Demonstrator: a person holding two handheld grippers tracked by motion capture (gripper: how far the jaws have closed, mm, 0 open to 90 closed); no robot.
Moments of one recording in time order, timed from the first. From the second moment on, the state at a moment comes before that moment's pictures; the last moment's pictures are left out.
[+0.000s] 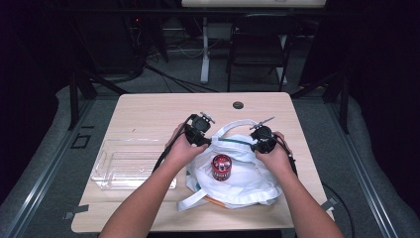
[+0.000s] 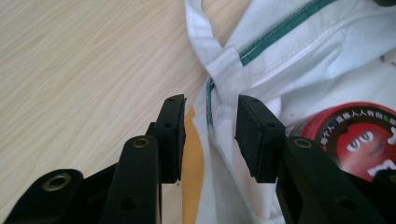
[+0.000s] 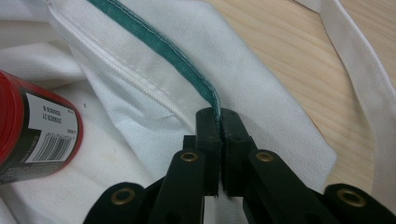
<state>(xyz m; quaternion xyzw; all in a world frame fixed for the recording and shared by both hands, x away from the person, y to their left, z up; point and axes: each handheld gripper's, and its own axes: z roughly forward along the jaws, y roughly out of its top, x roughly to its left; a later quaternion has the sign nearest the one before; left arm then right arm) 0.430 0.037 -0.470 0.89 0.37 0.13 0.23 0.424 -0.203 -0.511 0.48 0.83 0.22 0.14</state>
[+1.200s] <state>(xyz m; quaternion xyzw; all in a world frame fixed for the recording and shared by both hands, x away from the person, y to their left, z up) 0.412 0.062 -0.490 0.90 0.37 0.11 0.20 0.424 -0.203 -0.513 0.48 0.84 0.22 0.14</state>
